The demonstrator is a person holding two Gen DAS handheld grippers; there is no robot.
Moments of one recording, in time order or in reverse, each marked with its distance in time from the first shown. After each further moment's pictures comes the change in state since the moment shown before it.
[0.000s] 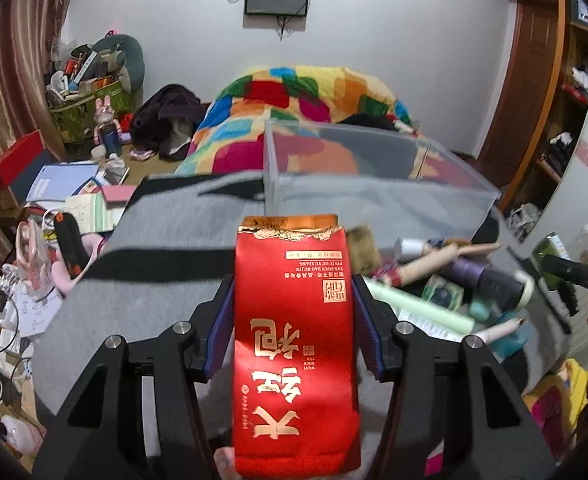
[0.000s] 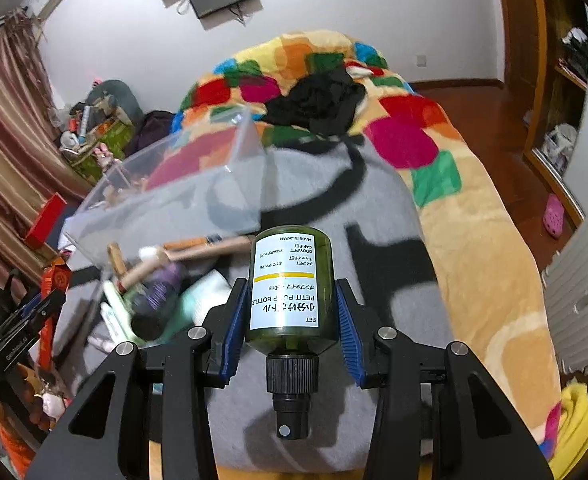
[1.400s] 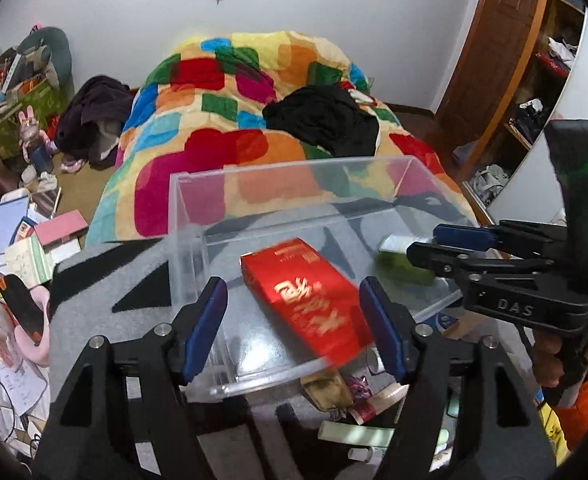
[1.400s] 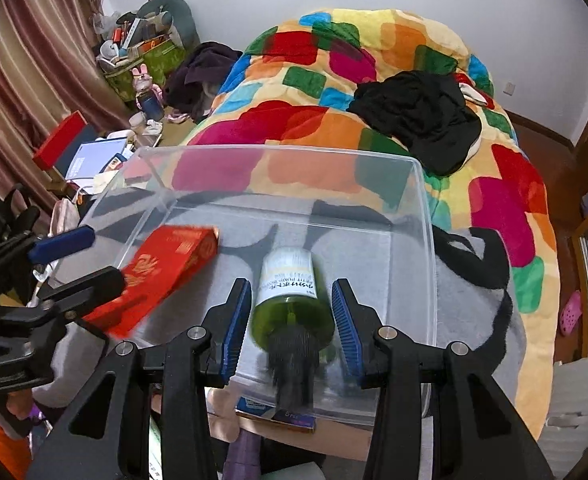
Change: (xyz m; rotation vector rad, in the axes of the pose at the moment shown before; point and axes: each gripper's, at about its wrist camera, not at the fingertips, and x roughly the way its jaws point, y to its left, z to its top) left arm 0.090 -0.028 0.111 0.121 0.187 -0.163; right arm 0.119 0.112 0.108 -0.313 0.202 0.044
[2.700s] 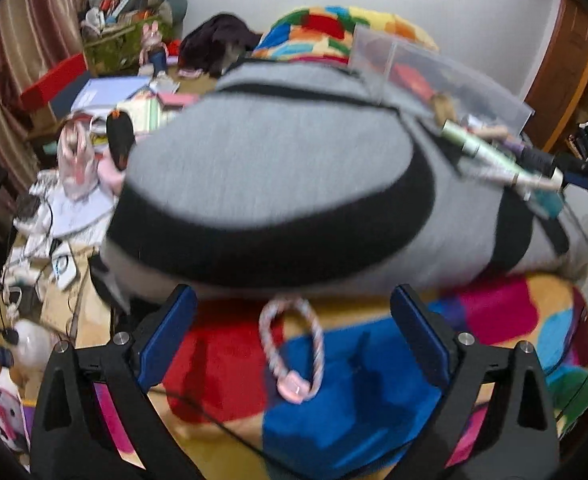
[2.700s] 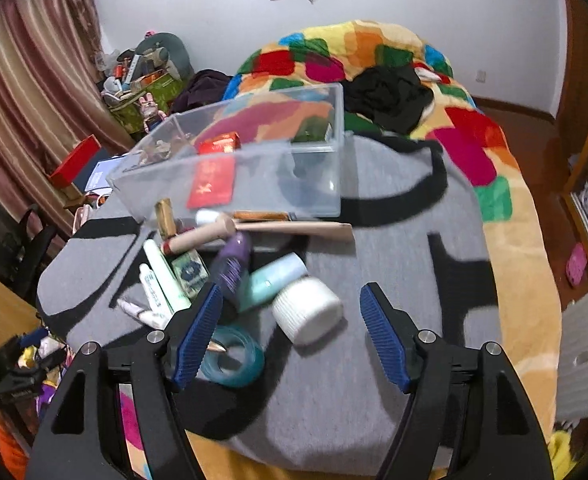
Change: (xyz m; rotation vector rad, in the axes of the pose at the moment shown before) left arm -0.103 0.057 -0.266 -0.245 0.048 0.237; right arm -0.079 -0.021 -0.146 0.120 -0.115 0.022
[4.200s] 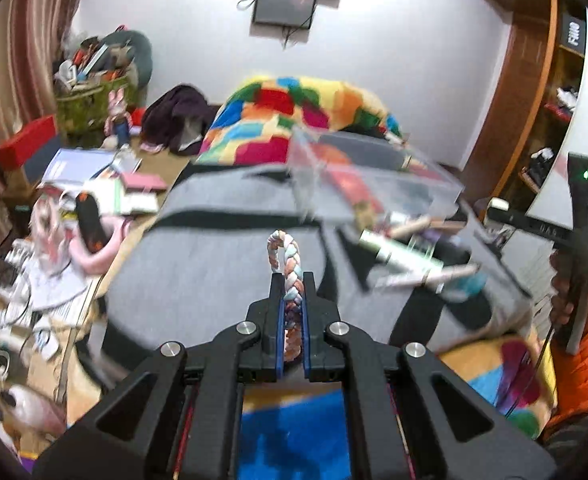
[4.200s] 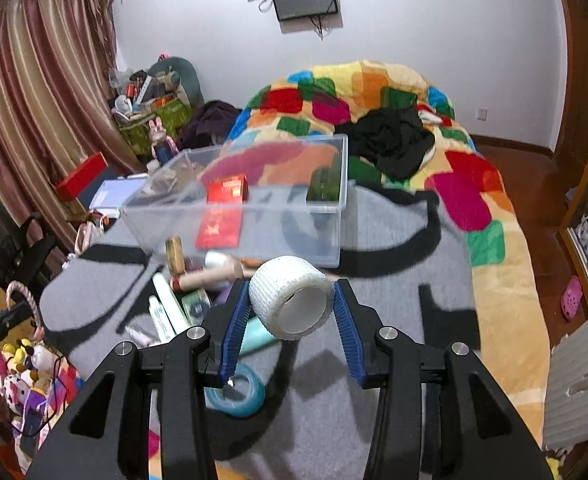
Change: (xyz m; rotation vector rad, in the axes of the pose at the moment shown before) left arm -0.069 -0.035 0.070 0.057 -0.264 -0.165; right arm -0.024 0.012 0.019 -0.067 -0.148 -0.002
